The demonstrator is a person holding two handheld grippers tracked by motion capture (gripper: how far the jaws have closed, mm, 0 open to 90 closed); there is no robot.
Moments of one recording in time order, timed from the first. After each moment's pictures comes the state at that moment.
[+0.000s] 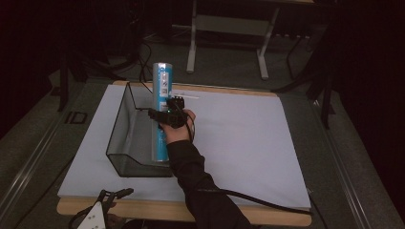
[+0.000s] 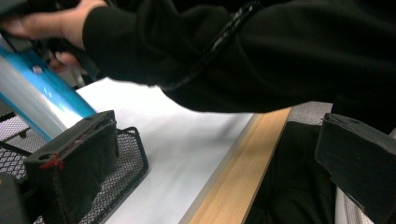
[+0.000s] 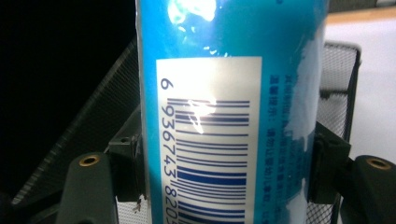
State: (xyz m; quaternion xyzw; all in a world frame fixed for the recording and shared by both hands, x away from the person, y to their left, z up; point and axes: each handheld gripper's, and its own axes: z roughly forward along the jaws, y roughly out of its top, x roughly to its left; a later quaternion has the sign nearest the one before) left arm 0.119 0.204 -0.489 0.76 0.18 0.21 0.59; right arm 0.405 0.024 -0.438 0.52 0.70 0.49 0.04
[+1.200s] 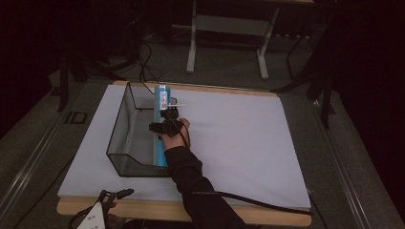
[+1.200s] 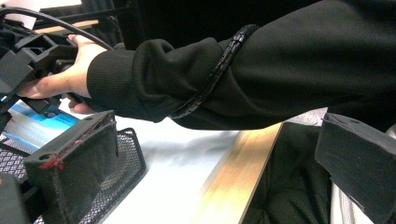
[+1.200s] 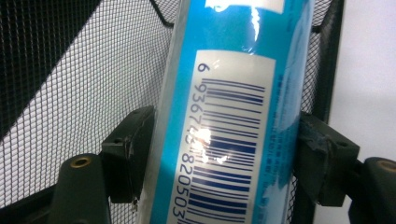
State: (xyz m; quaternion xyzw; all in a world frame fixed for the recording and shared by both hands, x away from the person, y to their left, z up) left arm 0.119 0.204 -0.489 0.76 0.17 0.21 0.59; right arm 0.413 0.041 -0.487 0.56 0.74 0.37 0.08
